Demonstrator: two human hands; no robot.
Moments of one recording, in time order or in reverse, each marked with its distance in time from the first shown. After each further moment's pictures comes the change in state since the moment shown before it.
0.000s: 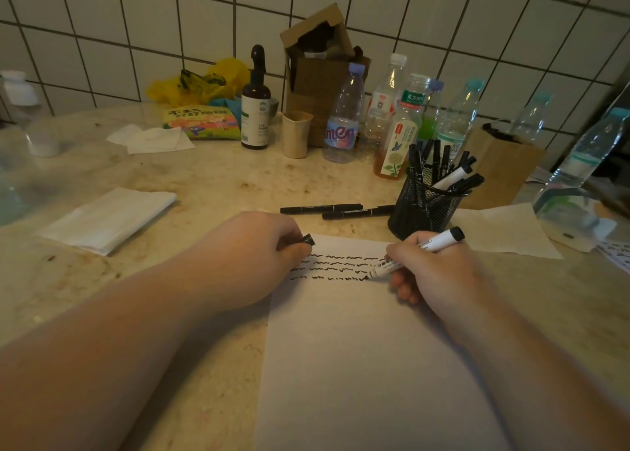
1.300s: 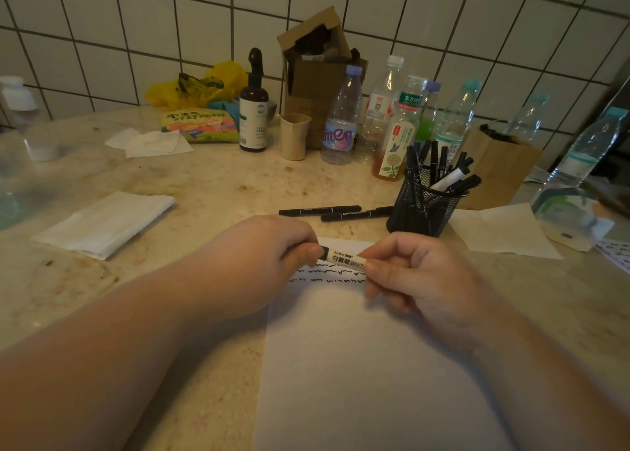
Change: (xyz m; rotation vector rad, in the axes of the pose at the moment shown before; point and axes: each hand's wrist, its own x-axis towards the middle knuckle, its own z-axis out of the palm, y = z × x) left_hand -0.006 0.009 -0.006 -0.039 -0.039 0.190; right_hand -0.013 -0.005 -0.002 0.181 -0.403 -0.125
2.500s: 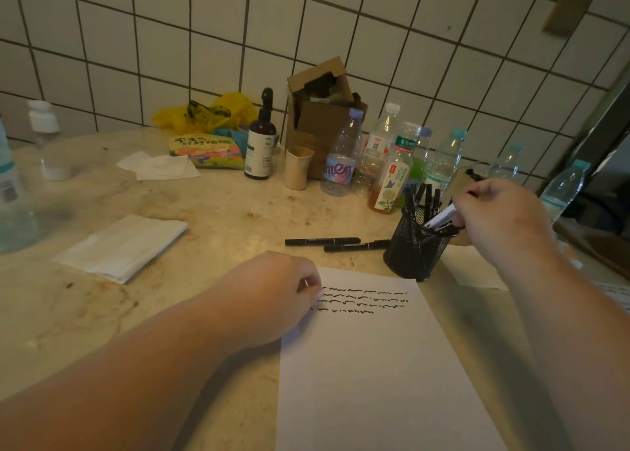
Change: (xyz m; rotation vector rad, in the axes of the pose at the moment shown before) left_hand -0.003 -0.006 0.005 -0.059 -0.037 -0.138; right_hand 0.034 -0.085 -0.047 -0.751 0.786 -0.047
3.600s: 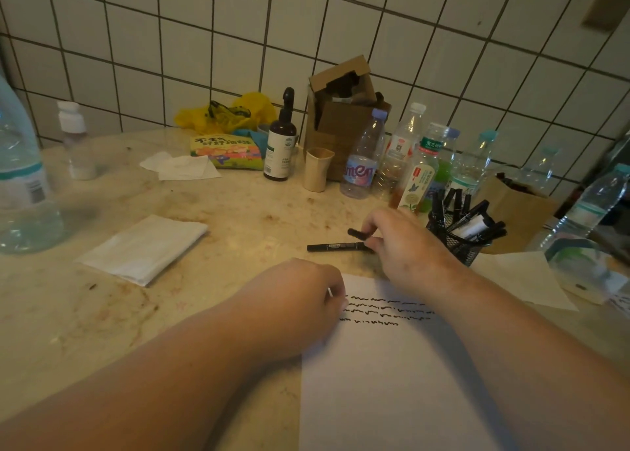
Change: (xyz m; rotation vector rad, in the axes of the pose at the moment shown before) left_hand 0.005 0.001 0.003 0.044 0.019 0.021; right_hand -0.013 -0.020 0.097 -0.329 -0.435 -0.527
